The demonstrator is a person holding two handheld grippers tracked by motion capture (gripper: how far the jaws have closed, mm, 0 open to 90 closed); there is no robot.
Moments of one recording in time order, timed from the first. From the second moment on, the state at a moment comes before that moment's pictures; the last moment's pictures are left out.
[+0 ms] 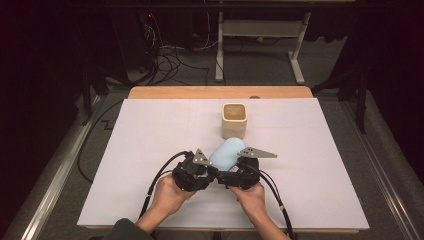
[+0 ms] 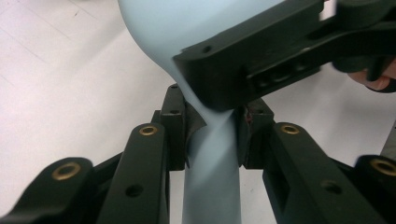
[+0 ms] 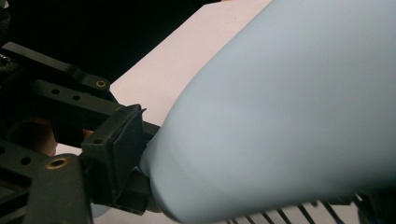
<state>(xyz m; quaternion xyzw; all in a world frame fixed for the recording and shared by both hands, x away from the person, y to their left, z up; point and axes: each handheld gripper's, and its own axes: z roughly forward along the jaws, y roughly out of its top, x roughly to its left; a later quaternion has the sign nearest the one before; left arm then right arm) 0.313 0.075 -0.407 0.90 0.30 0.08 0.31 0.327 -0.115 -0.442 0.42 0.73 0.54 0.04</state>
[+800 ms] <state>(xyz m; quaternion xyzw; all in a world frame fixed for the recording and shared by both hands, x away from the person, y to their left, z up) 0.313 0.074 -0.402 0.90 0.29 0.09 0.31 0.334 -0.119 -0.428 0.41 0.73 0.54 -0.03</state>
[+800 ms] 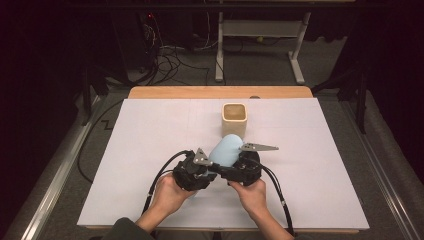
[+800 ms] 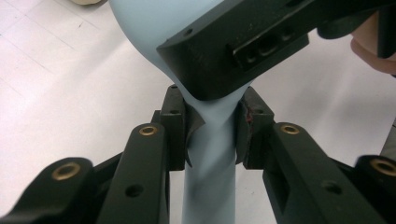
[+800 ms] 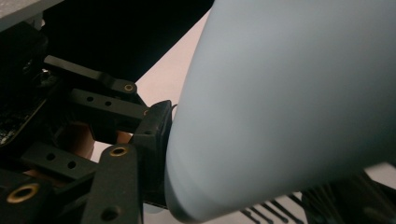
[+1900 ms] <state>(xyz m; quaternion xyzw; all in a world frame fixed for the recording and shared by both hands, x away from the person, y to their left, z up) 0.312 0.102 -0.401 0.88 0.31 0.07 0.36 0.335 -0.123 -0.407 0.38 0.75 0.53 0.00</state>
